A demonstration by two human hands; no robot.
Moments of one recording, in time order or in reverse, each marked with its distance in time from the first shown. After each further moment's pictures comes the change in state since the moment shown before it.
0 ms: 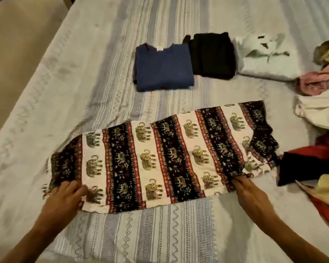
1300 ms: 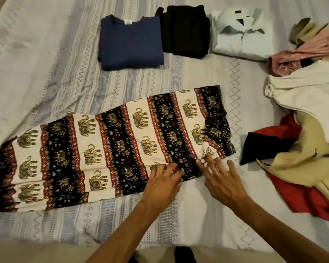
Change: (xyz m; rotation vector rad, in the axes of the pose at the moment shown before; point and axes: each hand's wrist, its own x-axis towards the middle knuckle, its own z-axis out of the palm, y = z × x) left_hand 0.110 0.376 0.013 -0.298 -0.188 0.164; right_hand -0.025 0.025 -0.022 -0.404 0.100 -0.205
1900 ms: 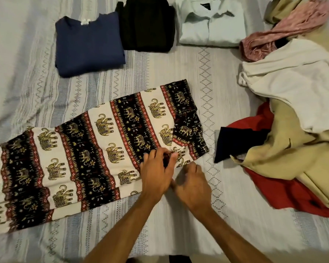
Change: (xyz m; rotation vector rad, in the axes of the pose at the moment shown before) left_hand 0.091 0.082 0.008 -0.382 0.260 -0.361; right_hand 0.001 -0.015 -0.008 0.897 -0.225 0.759
